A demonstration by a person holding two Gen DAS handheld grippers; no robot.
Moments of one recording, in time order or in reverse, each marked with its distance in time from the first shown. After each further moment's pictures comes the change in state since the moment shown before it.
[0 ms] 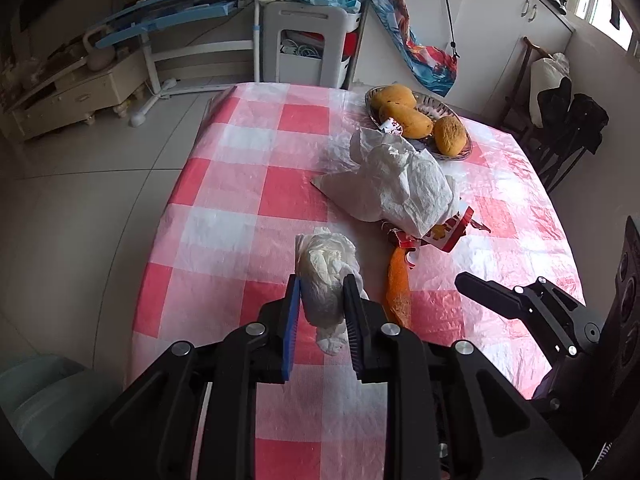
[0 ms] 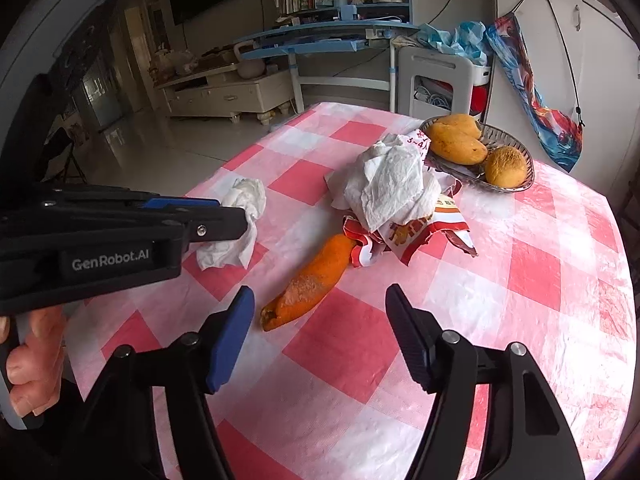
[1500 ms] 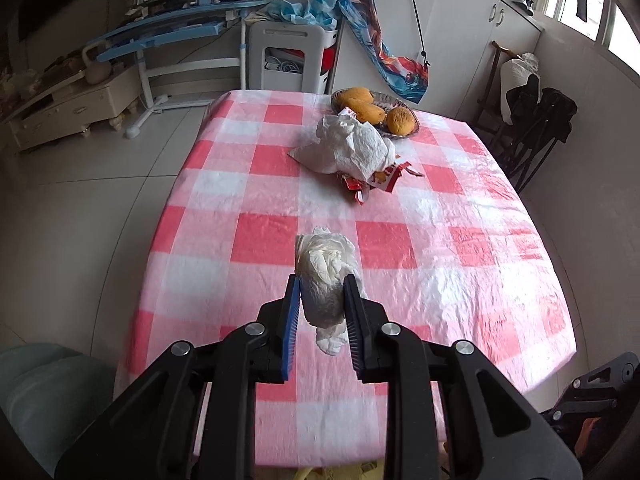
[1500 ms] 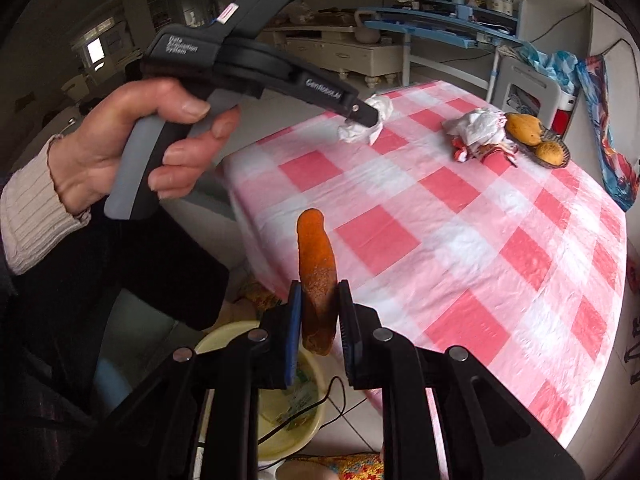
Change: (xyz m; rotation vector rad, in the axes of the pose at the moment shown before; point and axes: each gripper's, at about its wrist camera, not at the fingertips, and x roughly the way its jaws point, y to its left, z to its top) left arm -0.079 -0.013 -0.079 0.035 -0.063 -0.050; right arm -0.131 0.055 -0.114 -0.325 0.154 0.267
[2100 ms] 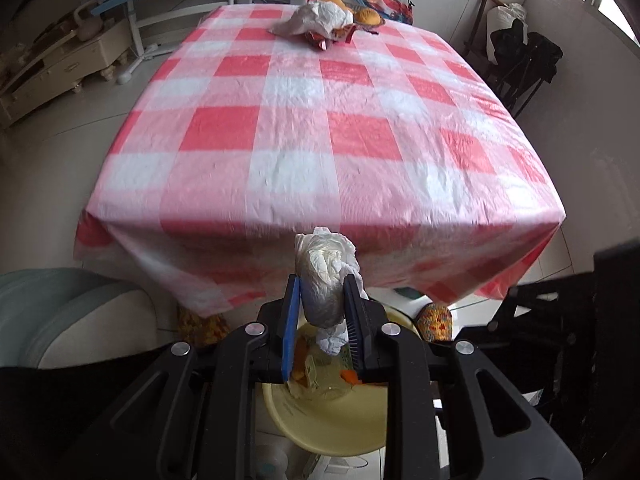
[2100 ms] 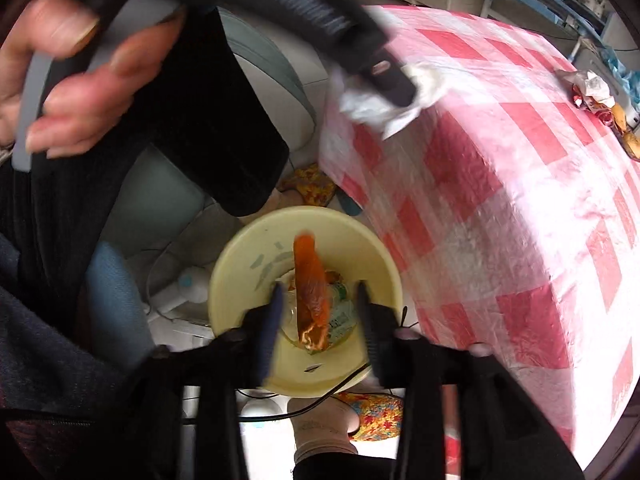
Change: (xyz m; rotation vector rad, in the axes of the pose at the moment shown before) left arm -0.030 -0.024 -0.146 0.016 0.200 -0.028; right arm 0.062 0.067 -0.055 -0.175 0.269 0.040
